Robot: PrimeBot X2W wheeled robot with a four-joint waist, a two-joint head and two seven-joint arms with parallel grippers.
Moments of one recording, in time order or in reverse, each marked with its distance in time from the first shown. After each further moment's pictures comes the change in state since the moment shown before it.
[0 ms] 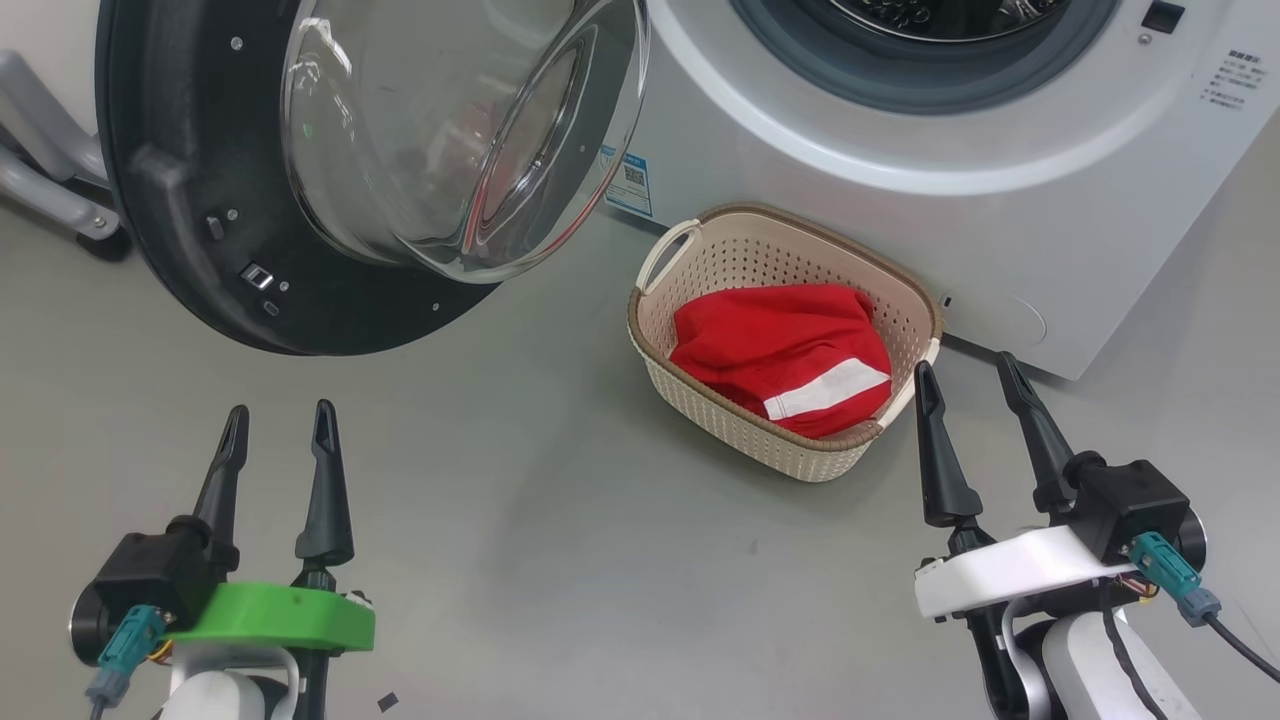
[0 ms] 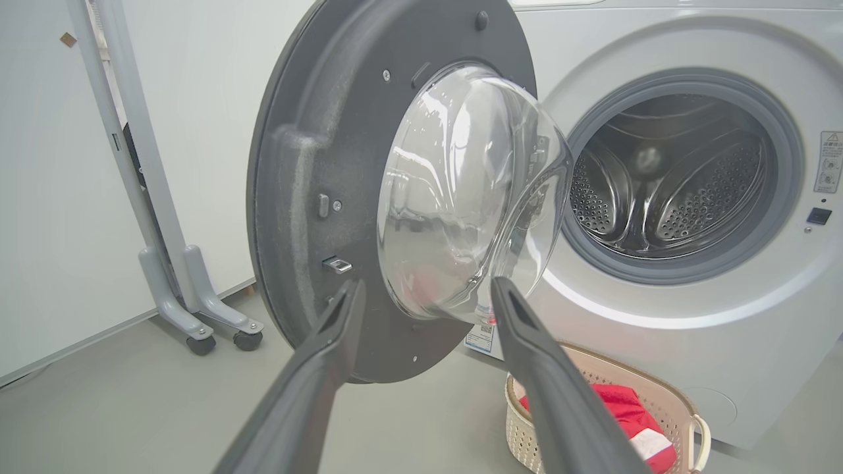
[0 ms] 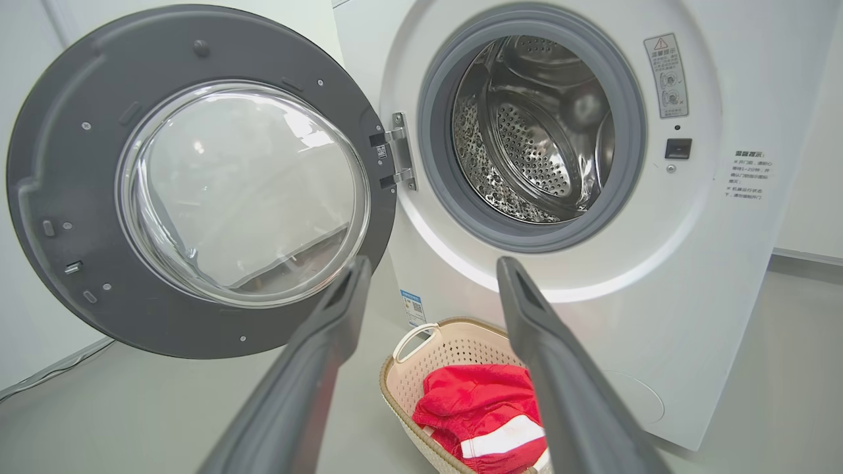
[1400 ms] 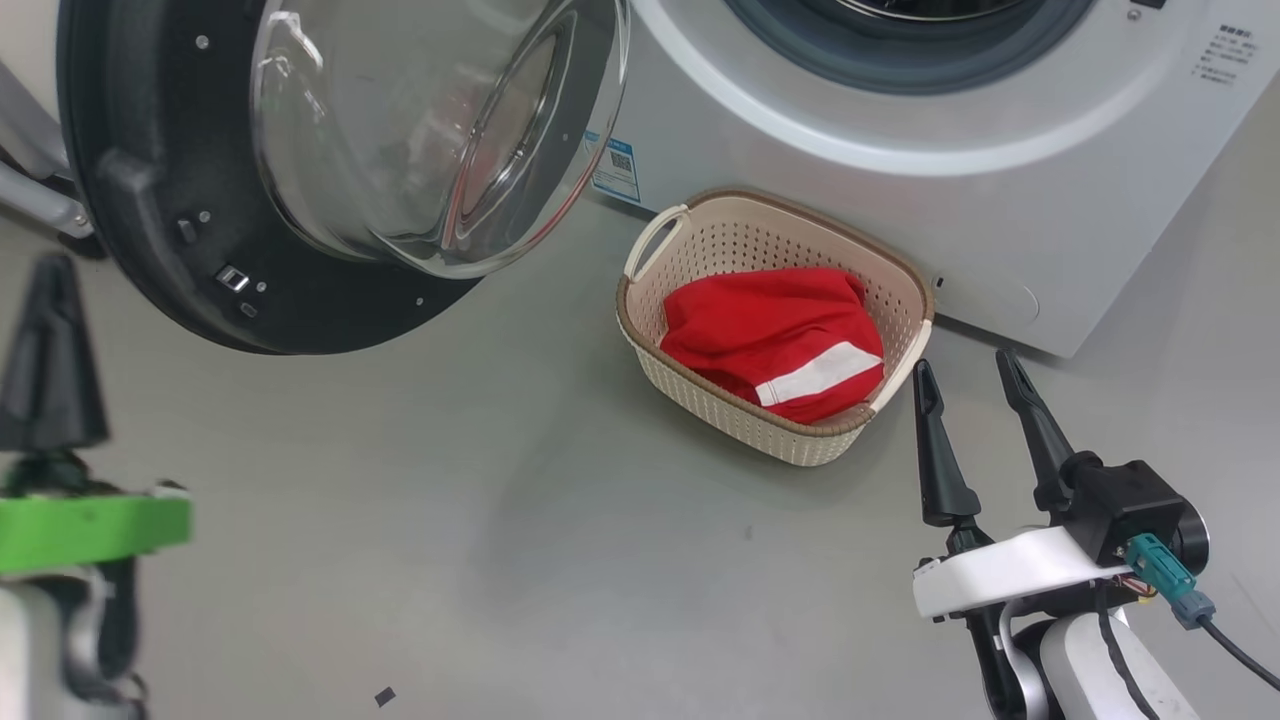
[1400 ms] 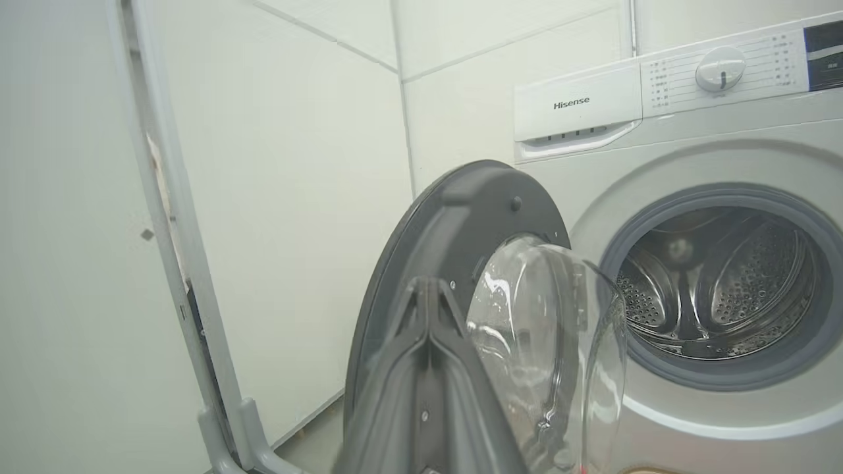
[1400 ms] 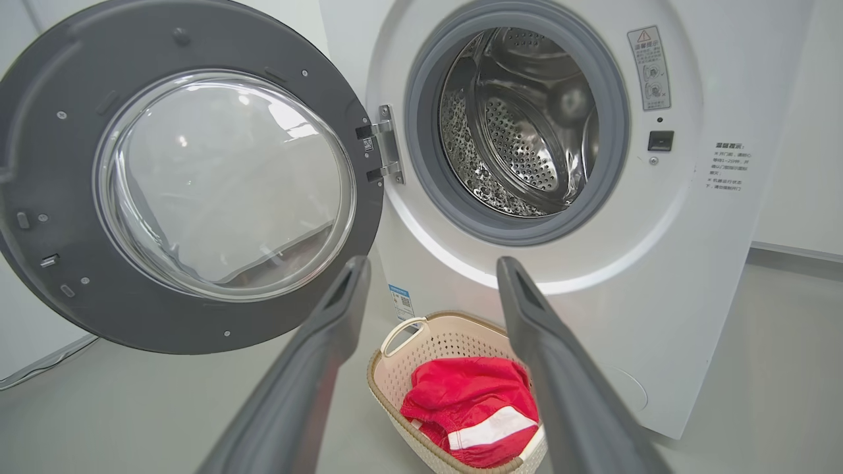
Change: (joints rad) left arm -0.117 0.137 0.145 -0.129 0.001 -0.018 -0.004; right arm 0.002 -0.002 0.006 -0.012 -0.022 -0.018 0.004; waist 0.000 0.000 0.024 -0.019
